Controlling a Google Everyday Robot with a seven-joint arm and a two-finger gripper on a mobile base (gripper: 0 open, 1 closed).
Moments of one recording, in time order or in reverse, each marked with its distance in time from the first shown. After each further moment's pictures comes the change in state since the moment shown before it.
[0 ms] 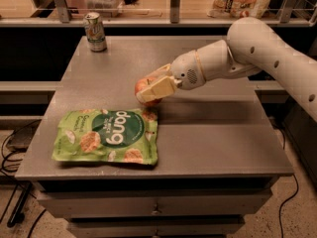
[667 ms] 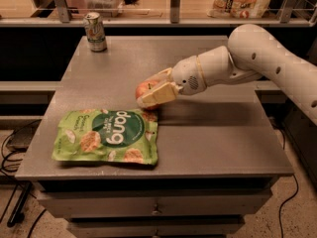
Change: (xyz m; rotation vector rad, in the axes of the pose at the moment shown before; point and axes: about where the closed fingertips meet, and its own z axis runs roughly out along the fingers) arm 0.012 0.007 0.001 -0.009 -0.008 -0.033
